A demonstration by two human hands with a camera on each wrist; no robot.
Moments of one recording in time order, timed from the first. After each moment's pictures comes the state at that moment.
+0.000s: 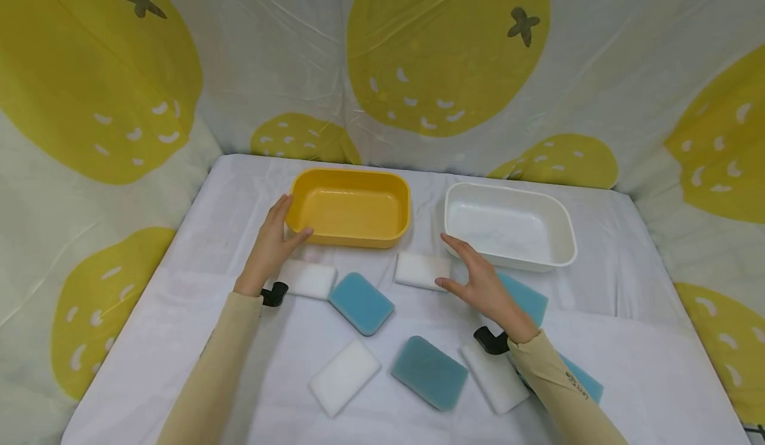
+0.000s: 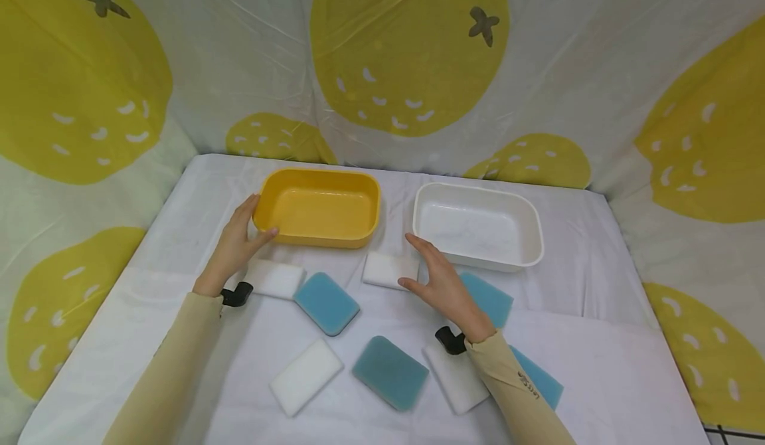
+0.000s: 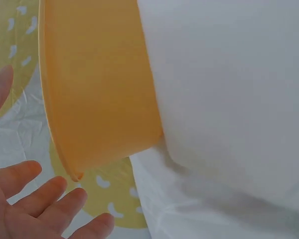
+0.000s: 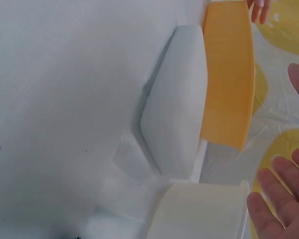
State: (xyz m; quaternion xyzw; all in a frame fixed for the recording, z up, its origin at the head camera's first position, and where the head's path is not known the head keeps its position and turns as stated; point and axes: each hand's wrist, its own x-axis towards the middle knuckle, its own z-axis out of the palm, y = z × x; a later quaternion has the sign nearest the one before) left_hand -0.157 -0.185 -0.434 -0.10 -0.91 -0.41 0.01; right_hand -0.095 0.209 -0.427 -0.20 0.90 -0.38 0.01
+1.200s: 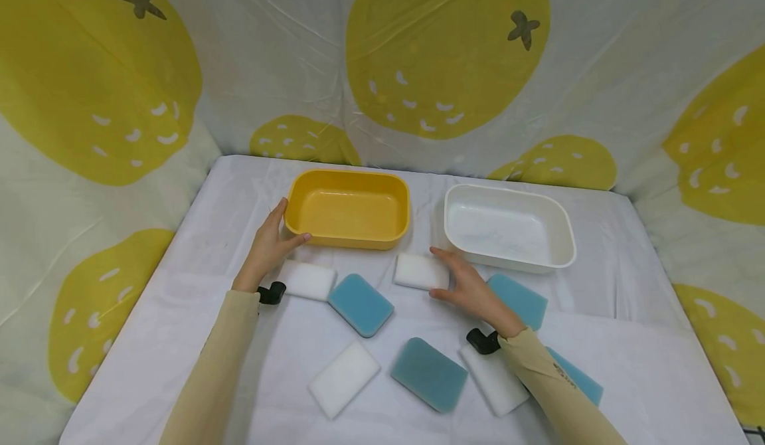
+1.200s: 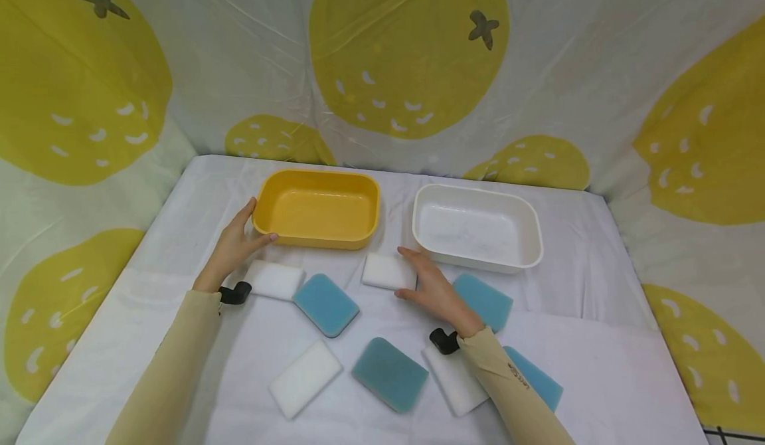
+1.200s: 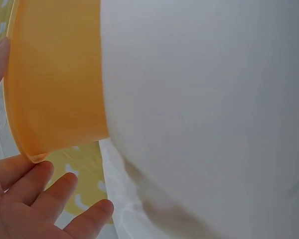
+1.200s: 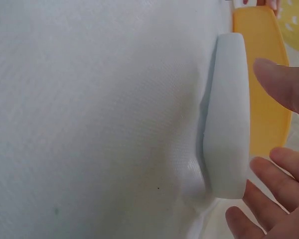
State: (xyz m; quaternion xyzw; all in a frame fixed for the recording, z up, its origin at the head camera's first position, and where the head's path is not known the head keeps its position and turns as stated) left_hand -0.168 -0.198 -0.451 -0.07 -0.89 -0.44 -0.04; right_hand -0.105 0.205 -0.456 -0.22 0.90 -0.37 0.07
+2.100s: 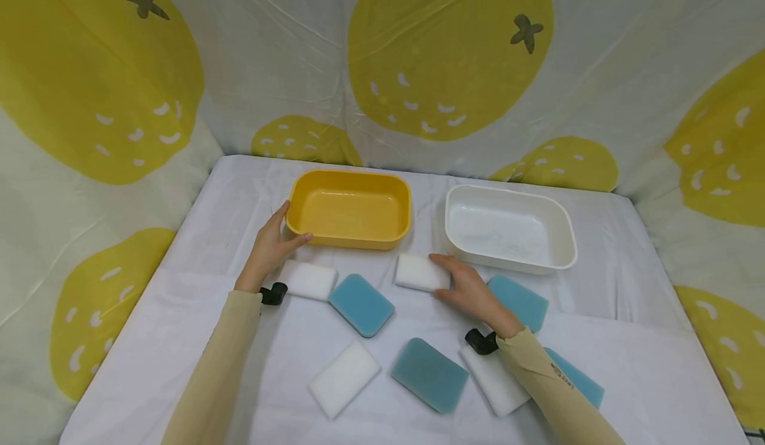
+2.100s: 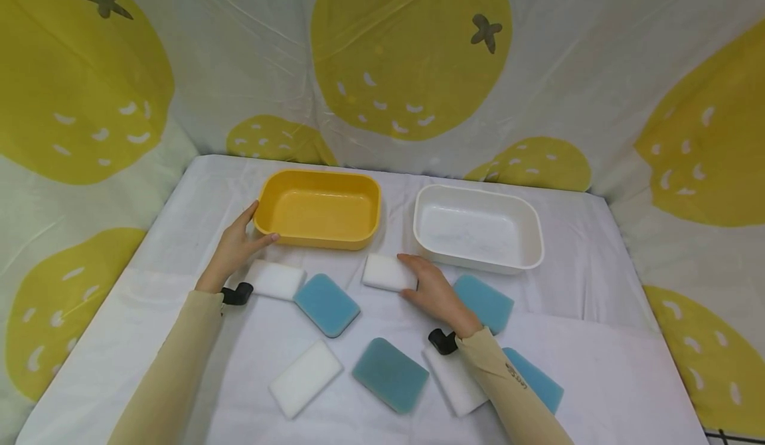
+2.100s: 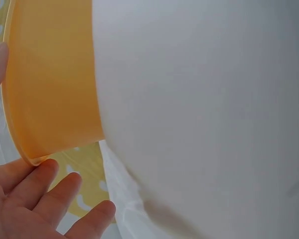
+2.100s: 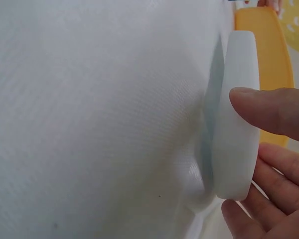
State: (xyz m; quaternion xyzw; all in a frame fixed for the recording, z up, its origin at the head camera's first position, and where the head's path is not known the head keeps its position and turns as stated) left_hand -0.167 -0.194 -0.449 -0.03 -0.90 -0.44 -0.06; right_hand -0.105 0.202 -0.461 -0.21 0.92 -0.33 0.06
